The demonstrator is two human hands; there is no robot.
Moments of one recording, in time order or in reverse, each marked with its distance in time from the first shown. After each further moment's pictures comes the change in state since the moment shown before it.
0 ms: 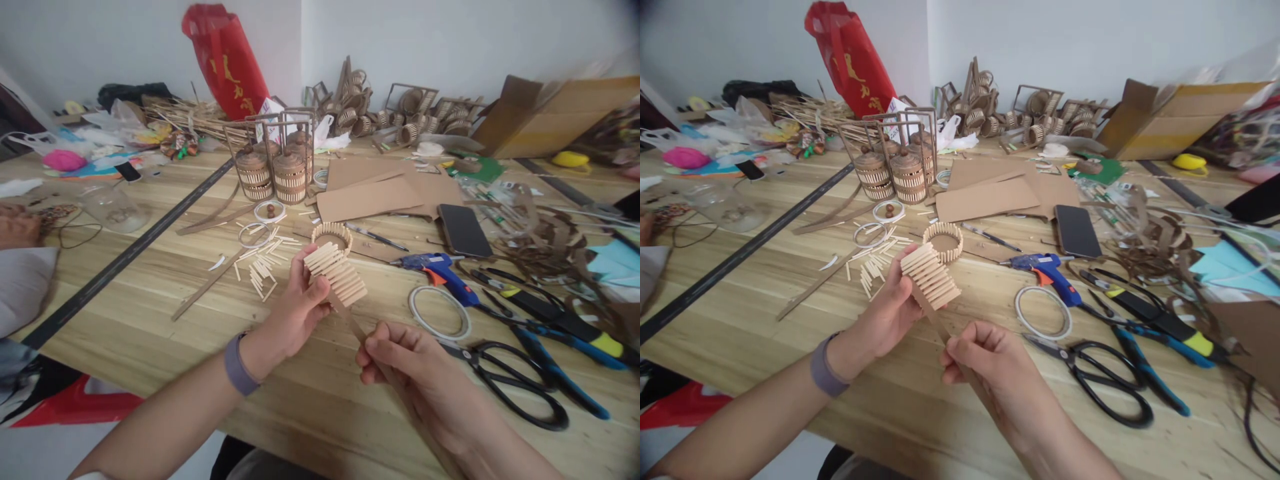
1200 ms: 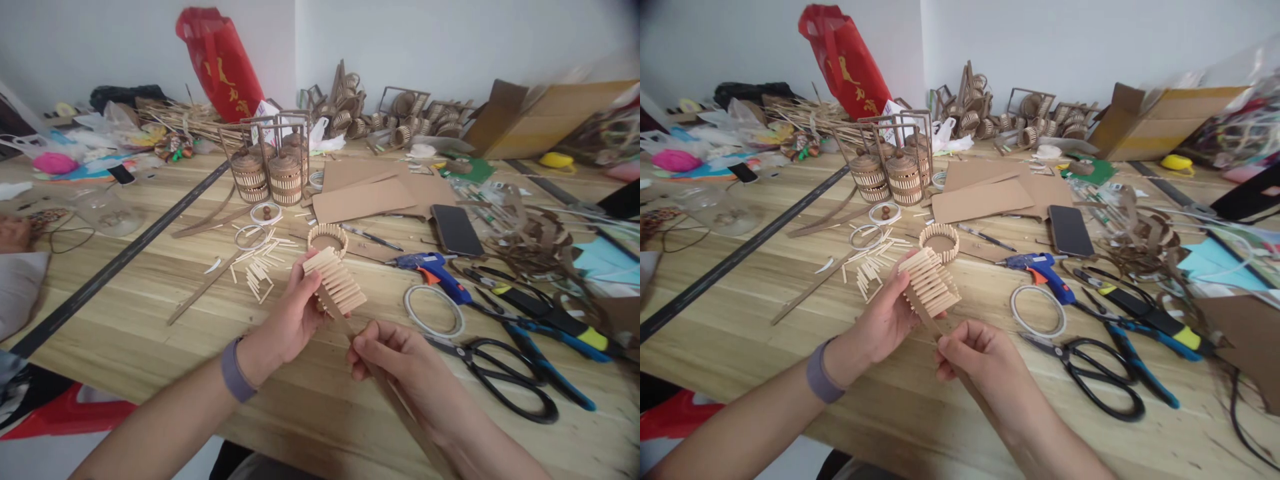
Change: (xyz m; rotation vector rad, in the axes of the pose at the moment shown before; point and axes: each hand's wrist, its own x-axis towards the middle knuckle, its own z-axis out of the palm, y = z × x) left_hand 0.001 0.000 0.007 -0.074 0.040 -0.090; right_hand 0.005 0.006 0.002 -0.061 -0.024 -0.058
